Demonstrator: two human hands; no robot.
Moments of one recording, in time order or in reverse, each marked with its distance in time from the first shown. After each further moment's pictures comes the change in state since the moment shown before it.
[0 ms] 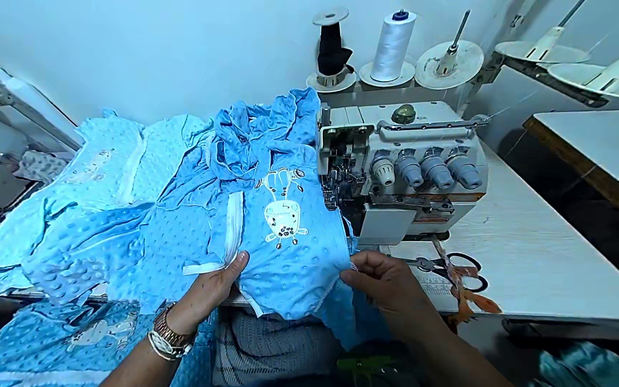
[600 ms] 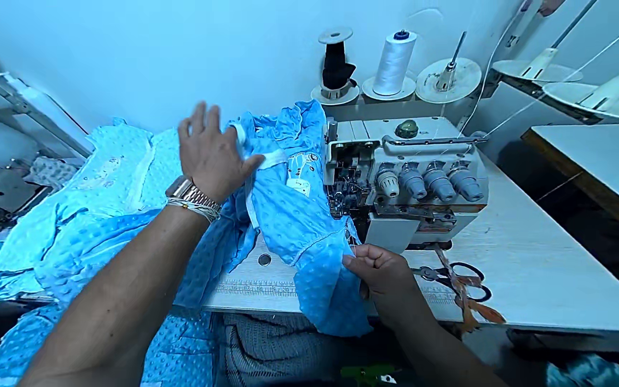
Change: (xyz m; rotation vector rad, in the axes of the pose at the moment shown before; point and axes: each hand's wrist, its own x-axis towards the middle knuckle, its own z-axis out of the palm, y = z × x) left_hand 0.137 0.129 -0.048 1.065 0.355 0.551; right_hand 0.020 -0.007 0.016 -0.030 0.193 0.066
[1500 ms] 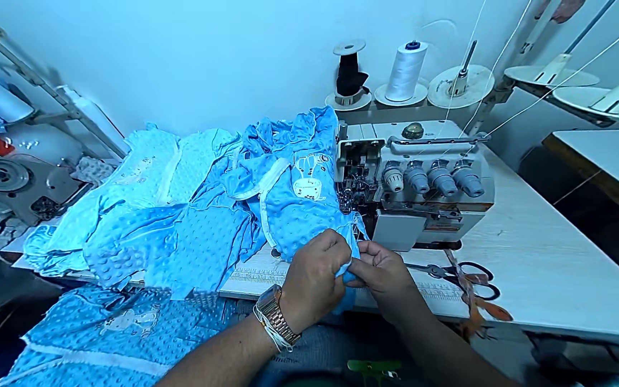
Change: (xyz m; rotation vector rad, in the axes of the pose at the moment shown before) left_hand -0.147 0.139 0.032 -0.754 0.228 0.323; right_hand -0.010 -0.001 0.009 0.063 -0.108 0.017
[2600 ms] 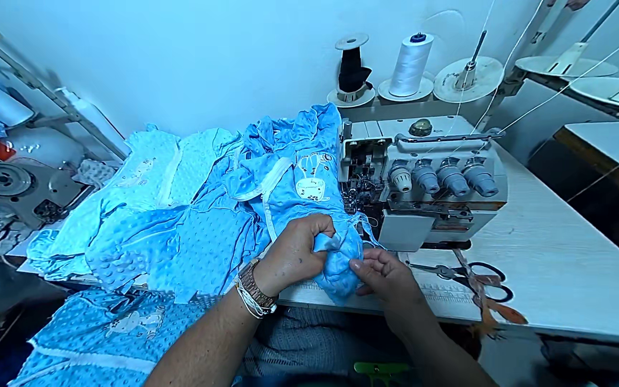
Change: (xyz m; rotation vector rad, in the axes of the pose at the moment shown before) left_hand 0.027 -0.024 -0.044 -0.254 -0.310 -0.296; right_hand -0.003 0.020 -0.004 0.011 0.074 0.017
